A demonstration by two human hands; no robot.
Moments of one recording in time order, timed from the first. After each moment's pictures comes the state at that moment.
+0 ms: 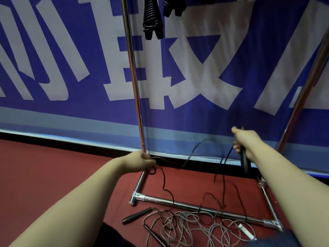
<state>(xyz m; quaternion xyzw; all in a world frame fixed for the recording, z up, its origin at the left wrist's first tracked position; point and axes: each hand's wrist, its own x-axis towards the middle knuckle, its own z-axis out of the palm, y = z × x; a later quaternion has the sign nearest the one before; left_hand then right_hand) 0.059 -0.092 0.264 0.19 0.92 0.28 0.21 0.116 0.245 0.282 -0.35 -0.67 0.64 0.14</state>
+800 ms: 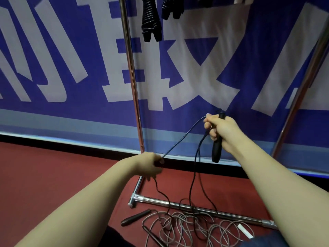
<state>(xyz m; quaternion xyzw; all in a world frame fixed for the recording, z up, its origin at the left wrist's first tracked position) 0.078 -0.062 0.281 0.24 0.93 0.18 0.23 0.119 0.181 0.325 -0.13 -0.65 0.74 0.15</state>
